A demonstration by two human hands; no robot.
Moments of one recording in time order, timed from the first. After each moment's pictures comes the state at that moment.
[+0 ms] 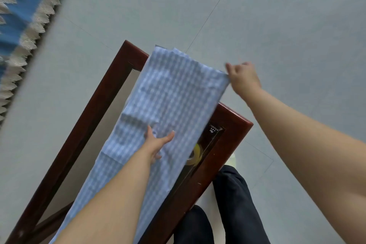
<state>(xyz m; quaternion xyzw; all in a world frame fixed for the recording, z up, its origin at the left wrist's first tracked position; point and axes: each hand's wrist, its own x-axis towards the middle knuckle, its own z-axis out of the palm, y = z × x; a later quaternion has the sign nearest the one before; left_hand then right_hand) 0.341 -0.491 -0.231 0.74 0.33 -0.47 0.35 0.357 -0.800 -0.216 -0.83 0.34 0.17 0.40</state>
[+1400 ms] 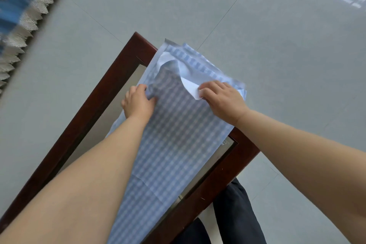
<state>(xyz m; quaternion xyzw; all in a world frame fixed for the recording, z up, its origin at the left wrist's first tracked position) 0.468 -0.496 -0.248 0.98 0.04 -0.18 0.07 0.373 -0.732 -0.288 -0.96 -0.11 -0.04 0.26</state>
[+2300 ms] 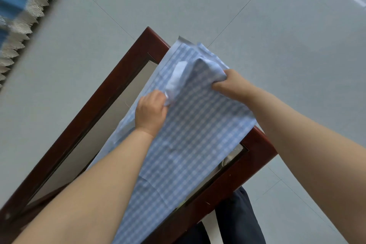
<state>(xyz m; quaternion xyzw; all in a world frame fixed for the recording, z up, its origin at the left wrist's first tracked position) 0.448 -0.478 -0.251 0.96 -0.23 -0.03 0.12 0.440 -0.733 -0.255 -0.76 0.20 0.28 0.55</state>
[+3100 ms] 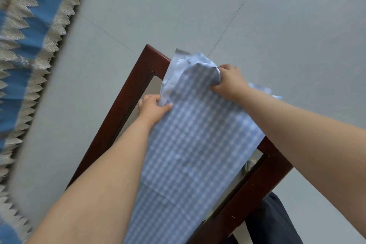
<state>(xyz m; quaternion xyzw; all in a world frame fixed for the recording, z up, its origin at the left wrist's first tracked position) 0.514 -0.478 -0.265 0.93 0.05 -0.32 0.14 0.464 -0.721 -0.303 -0.87 0.18 0.22 0.41</state>
